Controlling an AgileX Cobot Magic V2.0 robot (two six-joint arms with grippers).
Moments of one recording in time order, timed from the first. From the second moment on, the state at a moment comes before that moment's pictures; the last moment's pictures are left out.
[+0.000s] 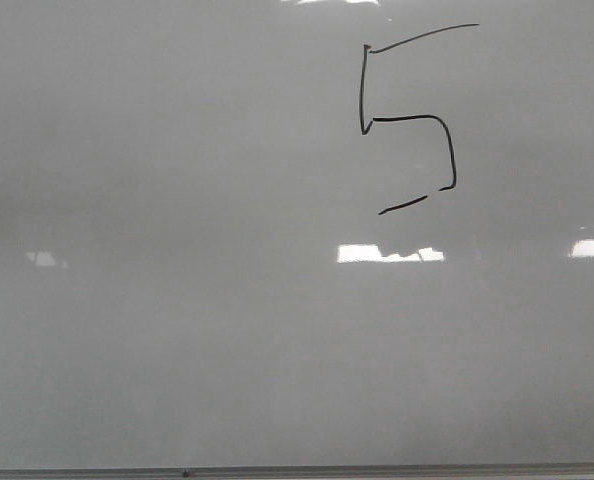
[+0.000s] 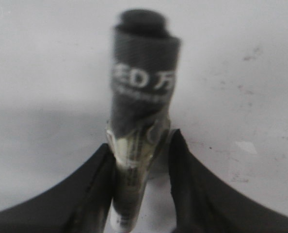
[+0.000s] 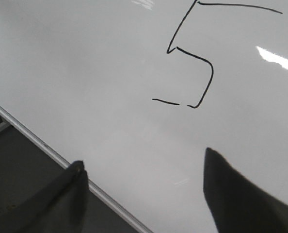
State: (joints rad) left arm 0.20 1.48 -0.76 -0.14 0.03 0.23; right arm 0.38 0.64 -0.55 0.34 0.45 -0.49
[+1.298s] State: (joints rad) left arm 0.05 0.83 -0.67 -0.09 0.27 0.24; right arm 0.38 0.64 -0.55 0.38 0.25 -0.47
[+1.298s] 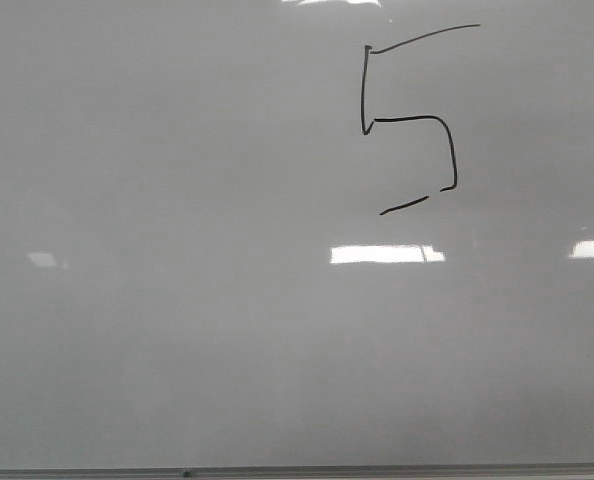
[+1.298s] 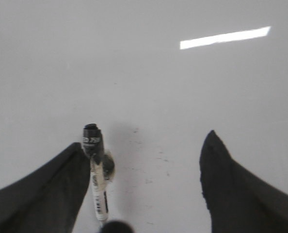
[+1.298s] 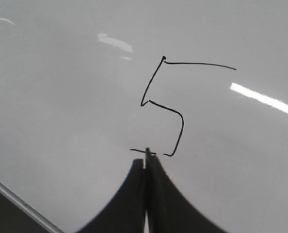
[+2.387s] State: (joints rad) left arm -0.10 0.19 -0.39 -0.16 0.22 0.25; right arm 0.22 0.18 -0.34 0.53 0.14 -0.43
